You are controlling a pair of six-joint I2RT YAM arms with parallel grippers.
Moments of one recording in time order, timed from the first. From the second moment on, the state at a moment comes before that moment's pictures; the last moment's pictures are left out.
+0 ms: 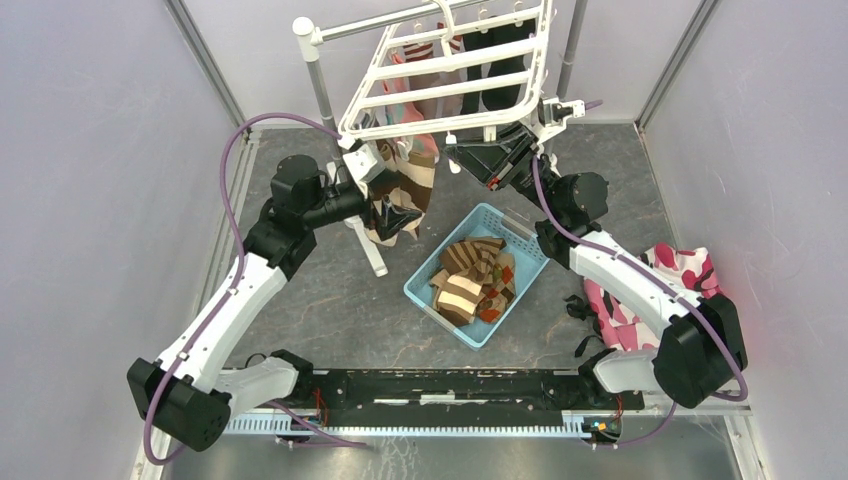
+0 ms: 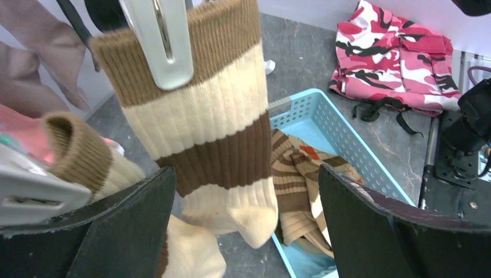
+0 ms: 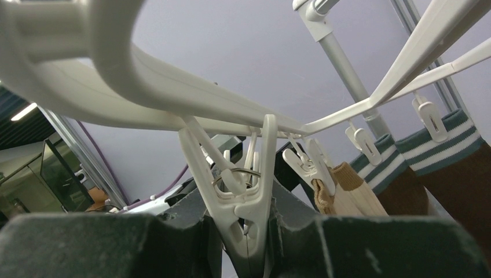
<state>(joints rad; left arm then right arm) -0.43 1.09 1.07 -0.14 0.66 0.16 0.54 1.33 0.99 1.04 -0.51 1.07</state>
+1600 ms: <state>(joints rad) -0.43 1.11 1.04 0.04 0.66 -0.08 0.59 1.32 0.85 0.78 -0.59 0.67</state>
